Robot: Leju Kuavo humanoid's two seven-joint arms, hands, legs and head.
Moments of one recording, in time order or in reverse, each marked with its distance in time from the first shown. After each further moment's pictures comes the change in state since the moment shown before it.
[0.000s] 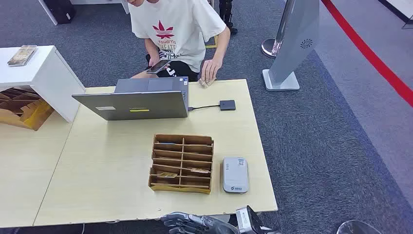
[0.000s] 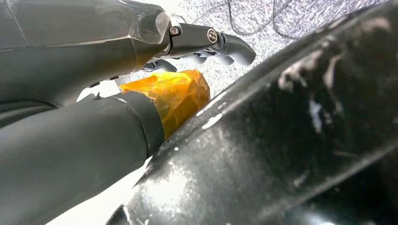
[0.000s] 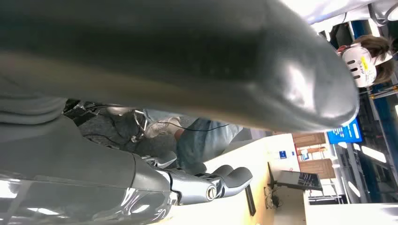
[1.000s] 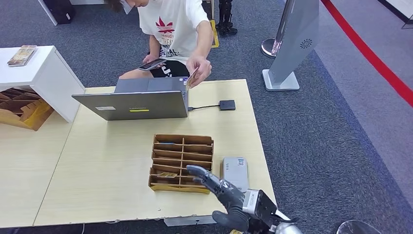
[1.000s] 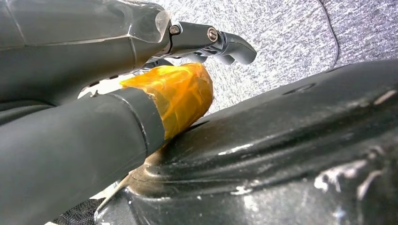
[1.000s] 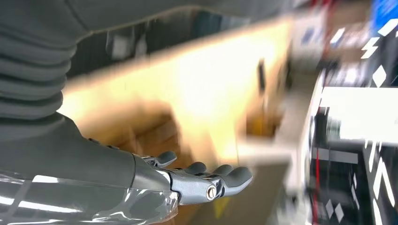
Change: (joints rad) left arm 0.039 -0.014 0.173 0.000 0.180 -0.014 -0.058; right arm -0.042 -0.028 -0.097 -0.165 0.248 -0.451 0.042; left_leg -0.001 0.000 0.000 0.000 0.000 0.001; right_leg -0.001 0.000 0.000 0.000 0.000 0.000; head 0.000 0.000
